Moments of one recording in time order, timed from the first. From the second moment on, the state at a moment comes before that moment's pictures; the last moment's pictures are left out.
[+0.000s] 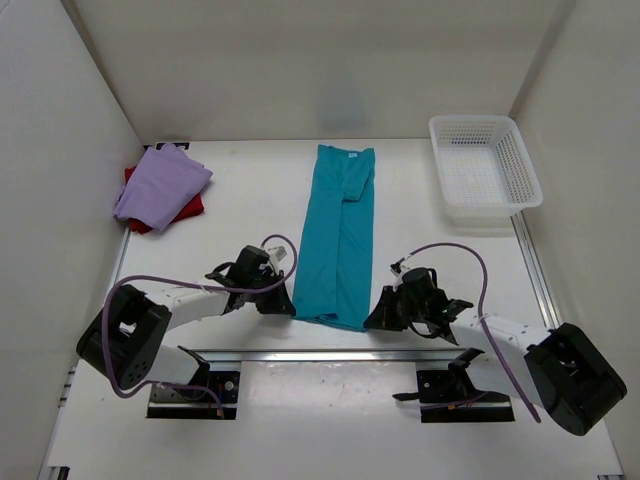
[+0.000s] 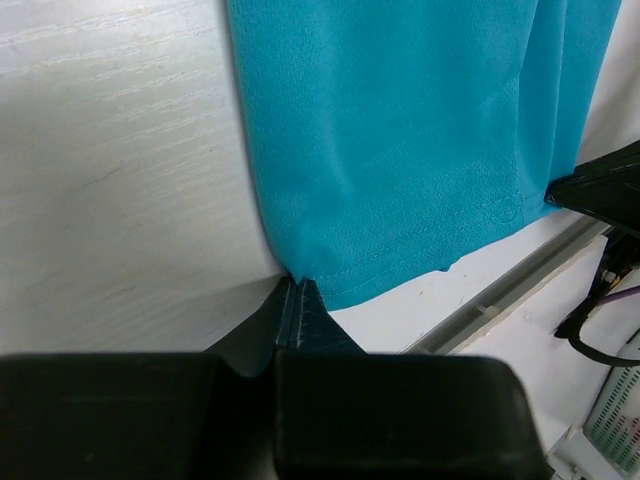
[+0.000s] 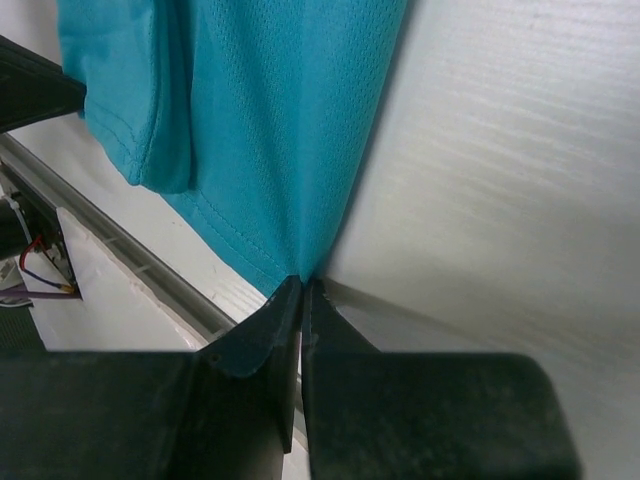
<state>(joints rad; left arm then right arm) -0.58 1.38 0.49 -0.06 0.37 -0.60 0.60 1.10 0.25 0.06 -0.38 0.76</state>
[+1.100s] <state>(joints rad) -0.39 1.99 1.39 -0.24 0.31 -0.60 0.17 1.80 1.15 -0.15 -0.45 0.42</state>
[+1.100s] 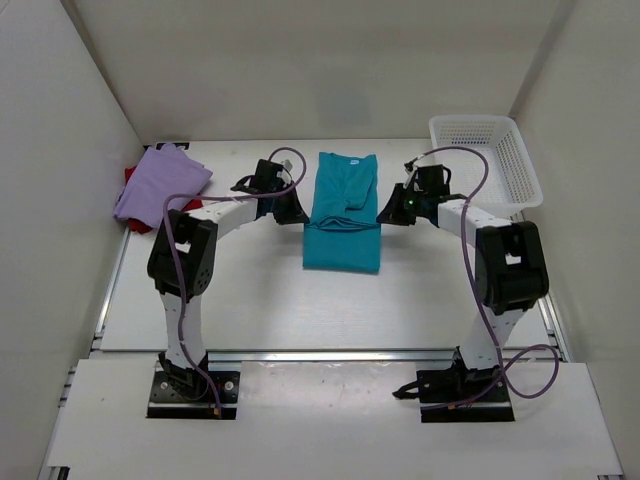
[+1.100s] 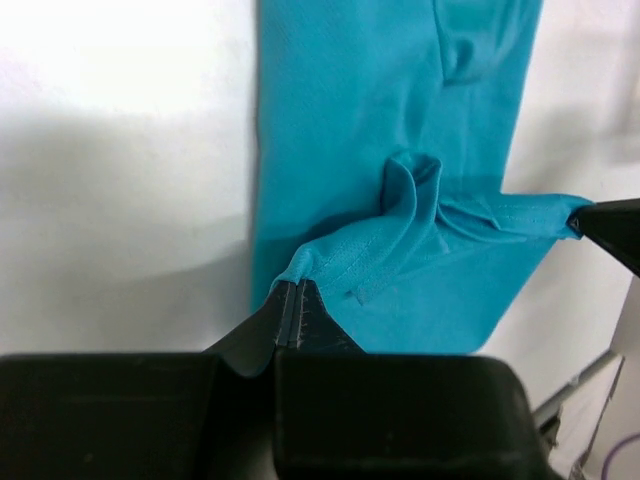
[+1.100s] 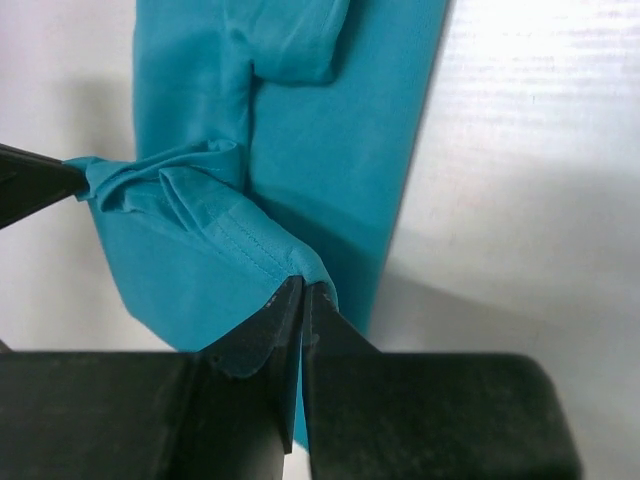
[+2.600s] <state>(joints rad) -0.48 1.89 0.90 0.25 0.34 -0.82 0.44 2.03 1.32 -0.05 -0.19 0.32</state>
